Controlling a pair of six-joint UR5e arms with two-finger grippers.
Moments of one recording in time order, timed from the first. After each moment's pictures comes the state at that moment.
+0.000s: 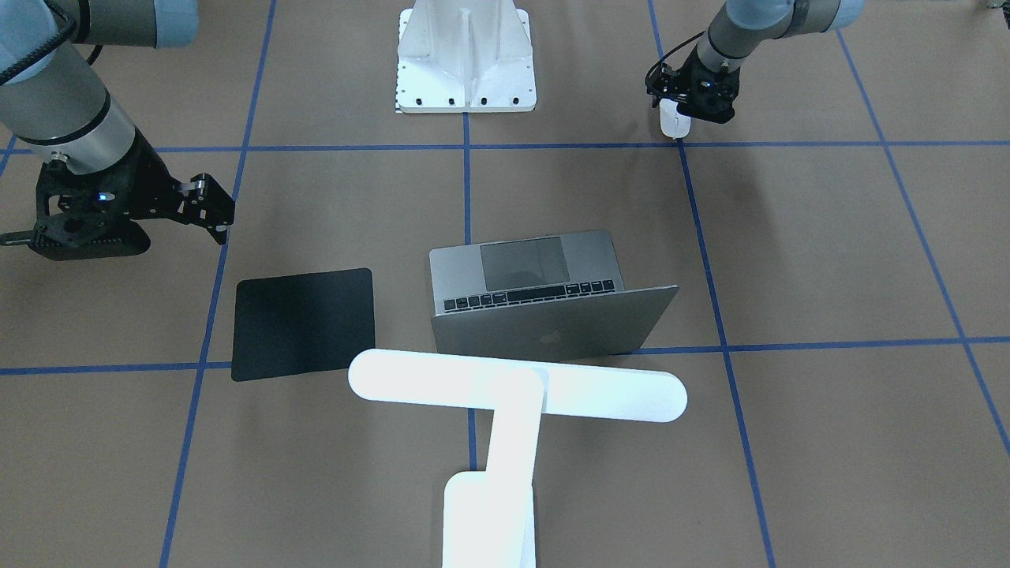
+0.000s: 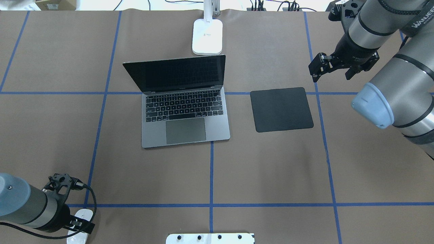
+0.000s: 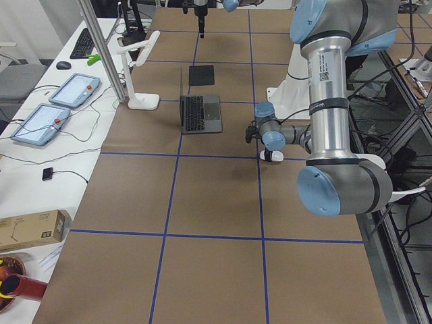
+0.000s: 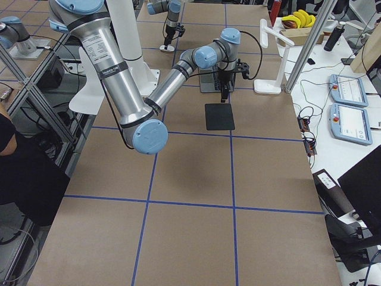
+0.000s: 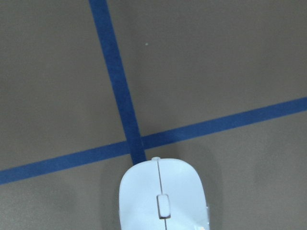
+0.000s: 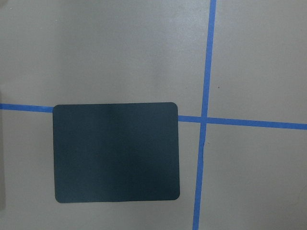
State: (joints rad) left arm -0.26 -1.35 -2.08 -2.04 -1.99 -1.16; right arm 0.97 -1.10 1.94 -1.92 2.16 0.69
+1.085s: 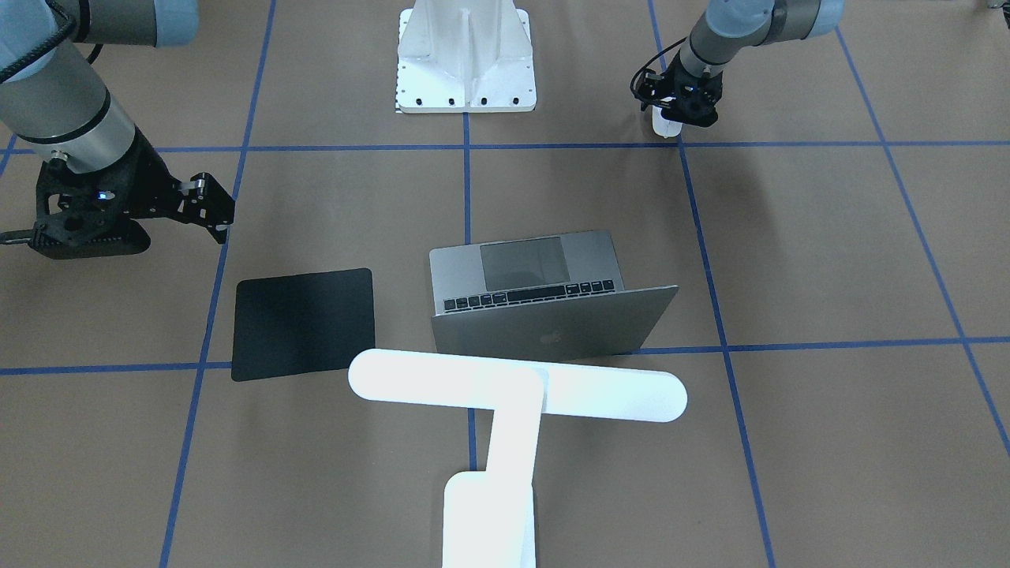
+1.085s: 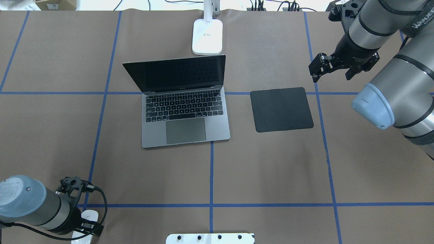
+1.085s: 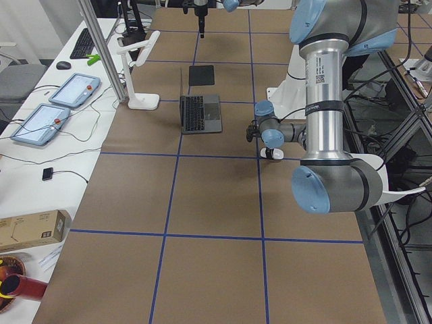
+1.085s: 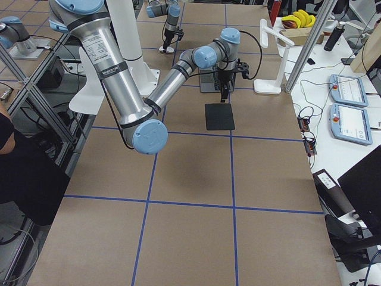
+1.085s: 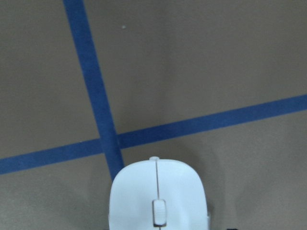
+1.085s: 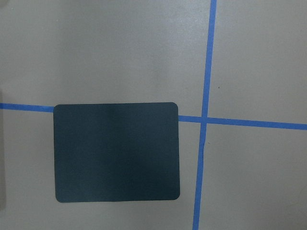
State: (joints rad) left arm -0.23 -1.42 -2.05 -2.01 -2.00 -1.20; right arm 0.97 -1.10 1.94 -1.92 2.16 0.69
